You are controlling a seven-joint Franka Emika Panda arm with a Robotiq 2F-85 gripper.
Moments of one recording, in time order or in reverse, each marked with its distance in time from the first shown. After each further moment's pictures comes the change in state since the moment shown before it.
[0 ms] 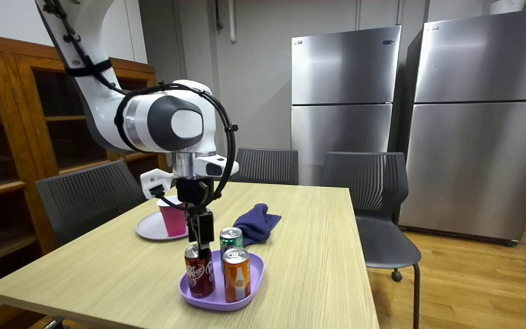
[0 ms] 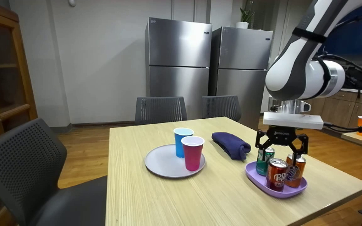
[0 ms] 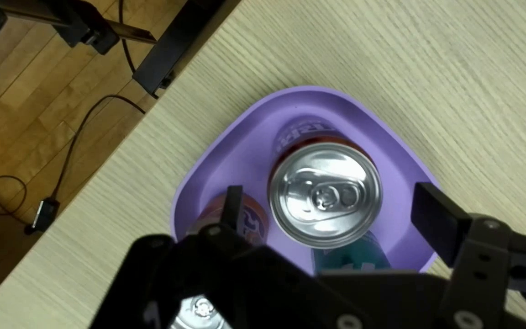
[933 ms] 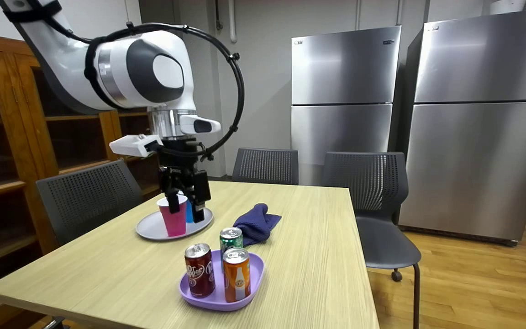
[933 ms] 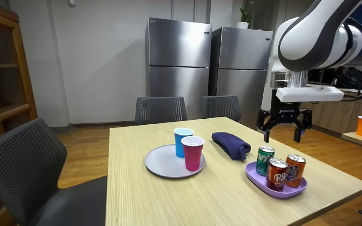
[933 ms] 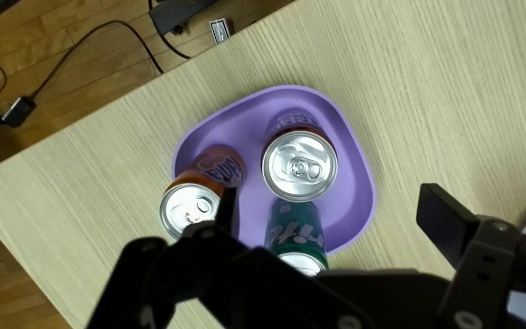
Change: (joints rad) arm -0.001 -0.267 0.041 -0.069 -0.175 -0.148 -0.161
